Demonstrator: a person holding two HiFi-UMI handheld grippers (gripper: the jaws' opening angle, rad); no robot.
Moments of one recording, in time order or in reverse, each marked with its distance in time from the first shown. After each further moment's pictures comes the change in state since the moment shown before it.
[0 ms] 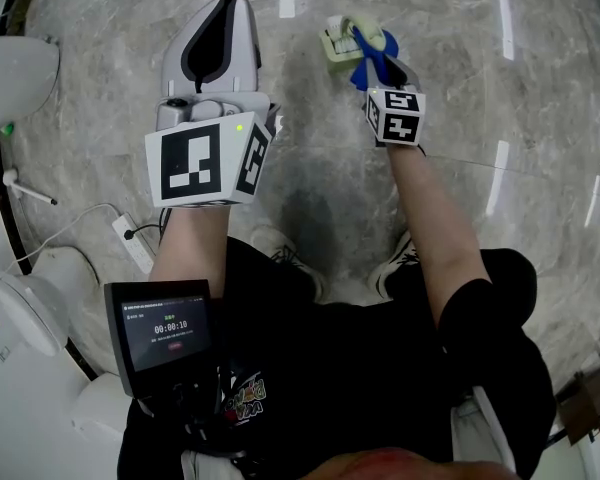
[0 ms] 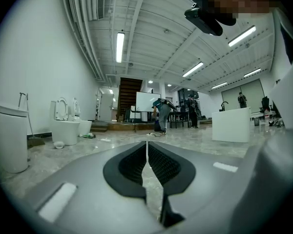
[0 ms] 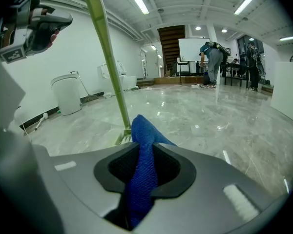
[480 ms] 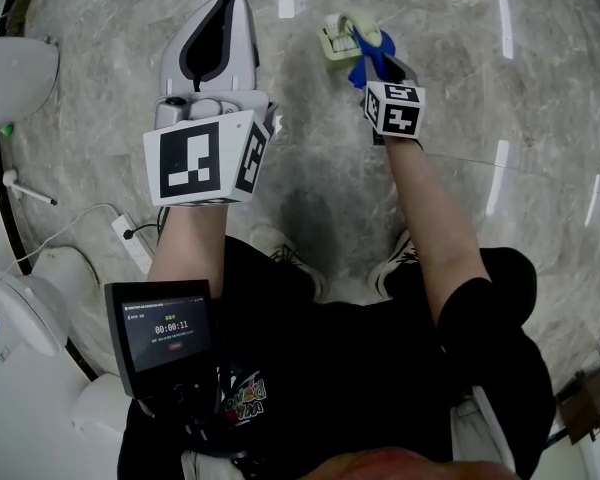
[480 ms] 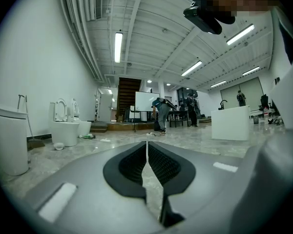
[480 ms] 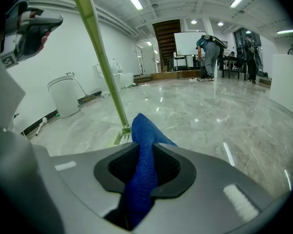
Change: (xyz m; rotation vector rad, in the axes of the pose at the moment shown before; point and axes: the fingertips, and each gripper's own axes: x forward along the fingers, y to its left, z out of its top) left arm 0.001 -0.001 -0.002 0.016 0.009 -0.003; right arm 0.005 -0.001 -0.005 0.057 0.057 0.002
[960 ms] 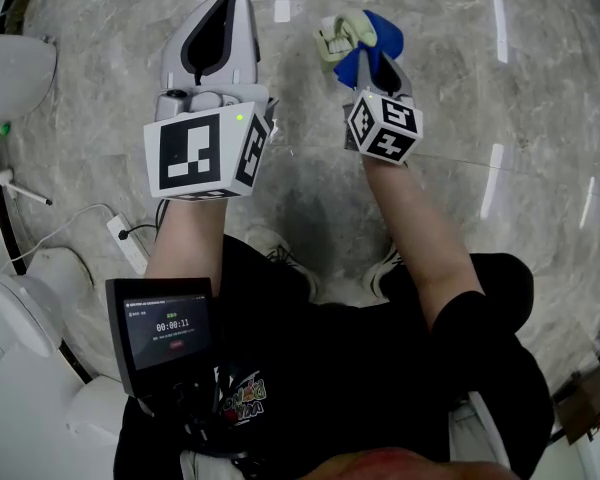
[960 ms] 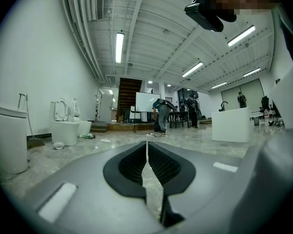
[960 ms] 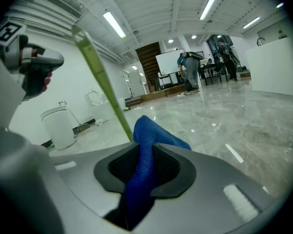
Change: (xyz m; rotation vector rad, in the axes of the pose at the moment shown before) left arm 0.003 -0.003 0.002 -0.018 -0.005 0.002; right arm -0.054 0.022 0.058 0.204 -0.270 -0.065
